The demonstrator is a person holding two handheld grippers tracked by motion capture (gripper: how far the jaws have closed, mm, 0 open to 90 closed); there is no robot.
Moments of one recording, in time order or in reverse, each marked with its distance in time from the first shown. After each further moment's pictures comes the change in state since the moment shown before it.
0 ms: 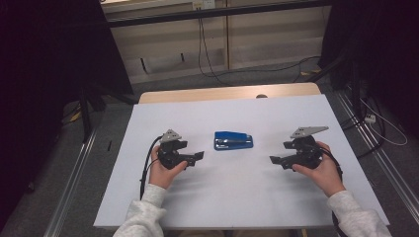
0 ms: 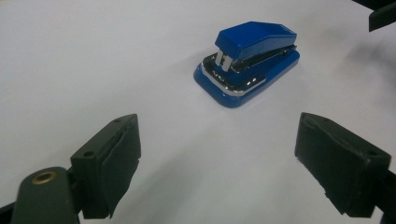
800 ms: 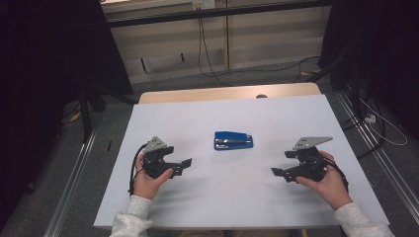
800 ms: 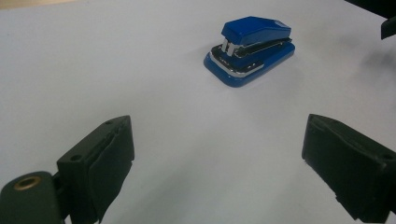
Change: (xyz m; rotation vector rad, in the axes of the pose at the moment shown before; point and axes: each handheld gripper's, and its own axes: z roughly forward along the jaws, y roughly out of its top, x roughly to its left) left arm 0.002 -0.017 -0.043 -0.024 0.025 0.000; right arm 0.022 -0.016 -0.016 0.012 0.038 -0.034
